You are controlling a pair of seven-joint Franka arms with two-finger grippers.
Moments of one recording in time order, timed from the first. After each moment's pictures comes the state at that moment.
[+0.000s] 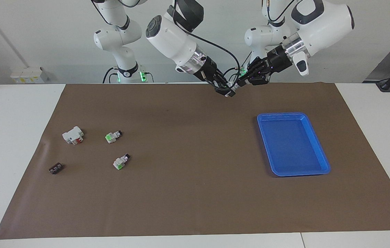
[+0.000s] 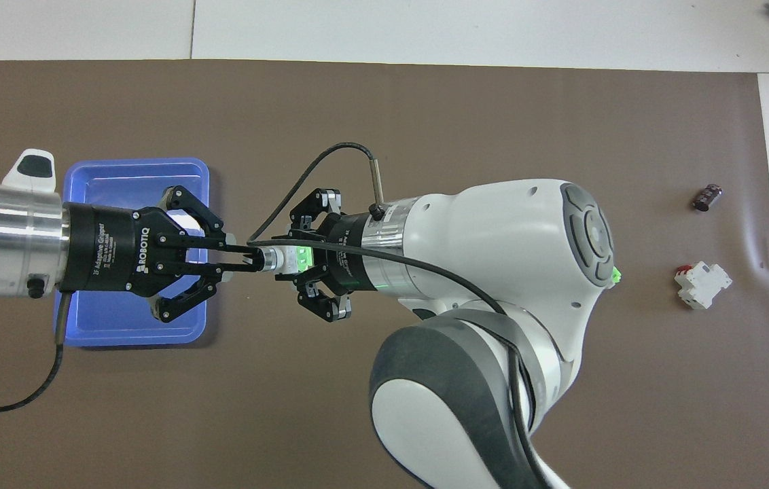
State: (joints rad) left arm 0.08 -0.20 -0.26 -1.94 -0.90 1.80 -1.34; right arm 0.51 0.15 0.12 -1.69 0.76 2.26 1.68
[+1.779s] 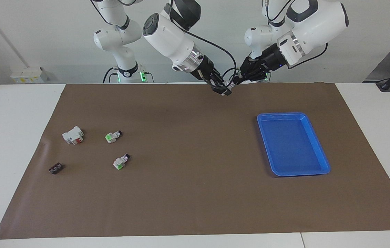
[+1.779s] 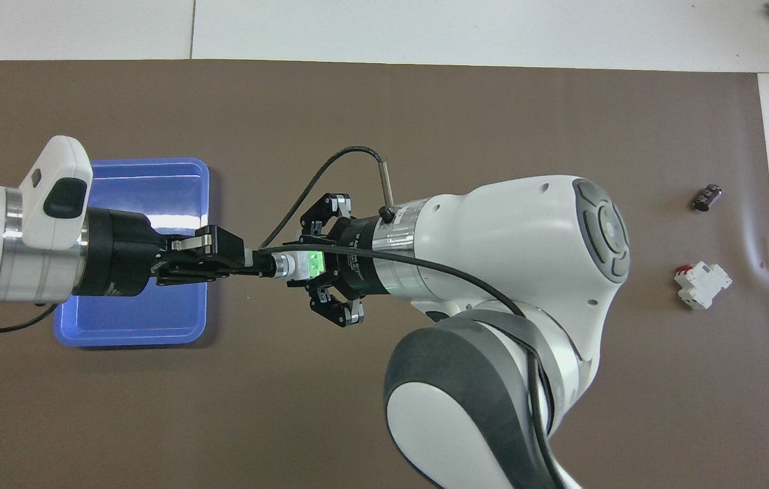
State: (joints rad) left arm 0.05 -0.20 -0.27 -1.94 -0.89 1.81 -0.06; right arm 0.50 0.13 0.11 -1.71 0.74 2.21 1.68
